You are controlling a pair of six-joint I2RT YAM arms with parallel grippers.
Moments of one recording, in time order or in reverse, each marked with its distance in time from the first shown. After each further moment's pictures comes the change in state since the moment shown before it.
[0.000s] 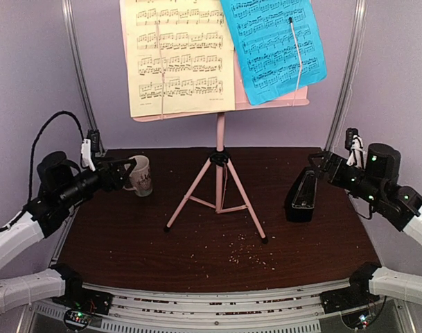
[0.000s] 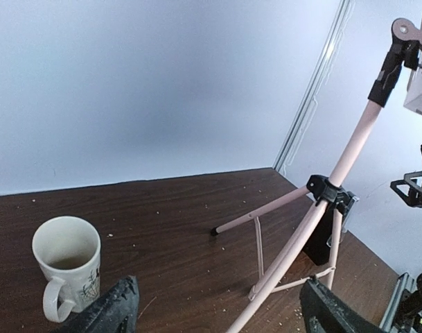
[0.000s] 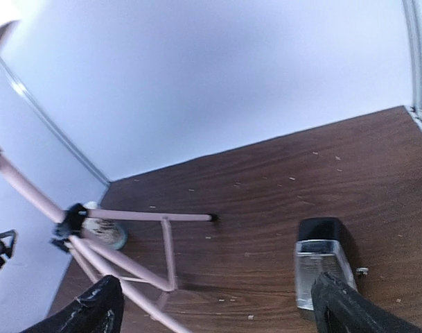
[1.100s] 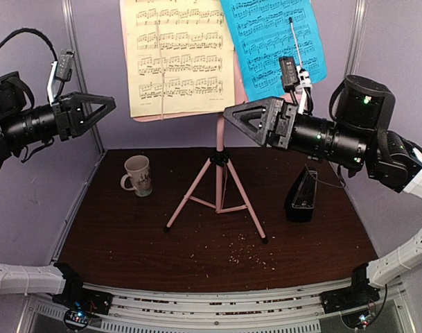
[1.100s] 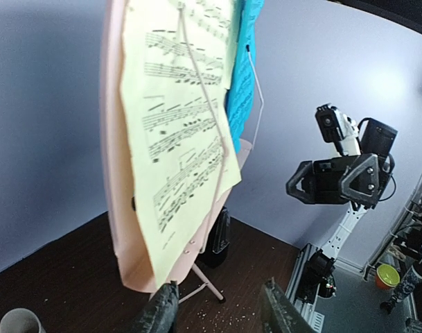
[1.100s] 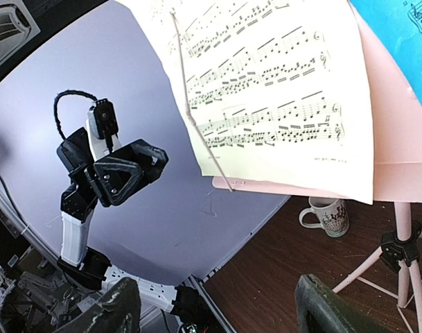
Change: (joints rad) left arm -0.143 0.154 0.911 -0.729 0.260 0.073; right arm 0.727 0.484 0.715 0.045 0.015 0.047
